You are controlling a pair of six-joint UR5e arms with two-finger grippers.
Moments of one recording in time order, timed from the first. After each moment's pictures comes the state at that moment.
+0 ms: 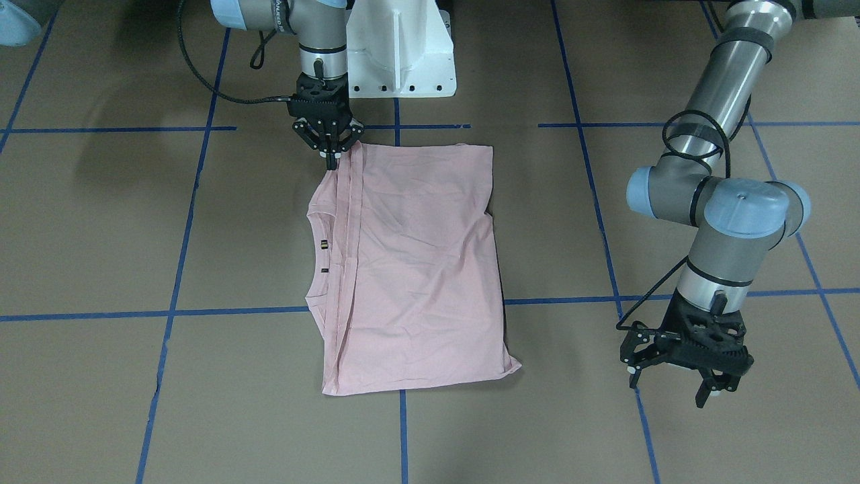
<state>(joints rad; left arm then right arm) -0.97 -2.17 -1.13 -2.44 -1.74 -0.54 0.18 -1.14 1.94 -1.61 1.26 1.54</state>
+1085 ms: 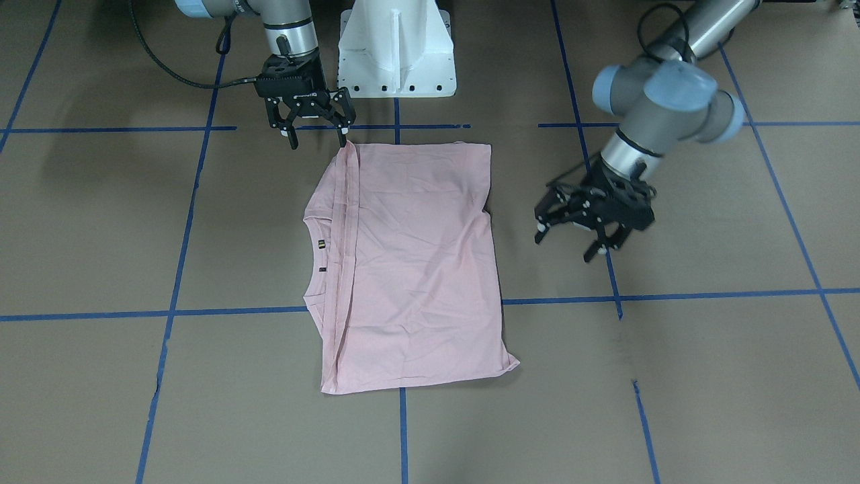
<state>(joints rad) -0.66 -1.82 -1.72 -2.38 -1.79 -1.01 0.16 -1.28 2.06 -1.43 1.24 1.55</state>
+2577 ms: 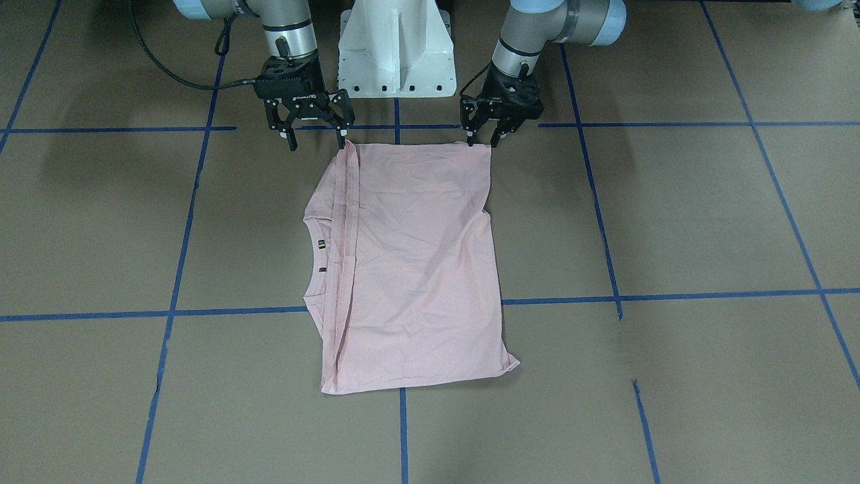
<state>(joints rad) -0.21 -1.80 -1.96 -1.95 -1.53 -1.52 0.16 -1.29 2.05 -1.43 1.23 1.55</state>
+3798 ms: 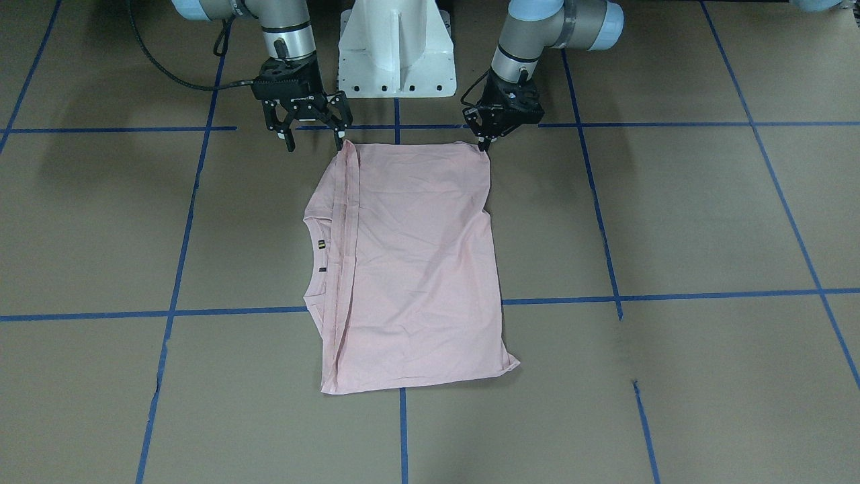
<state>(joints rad) -0.21 -1.81 -1.94 -1.95 -1.53 -1.55 0.16 -1.29 2.05 -1.43 1.23 1.57</state>
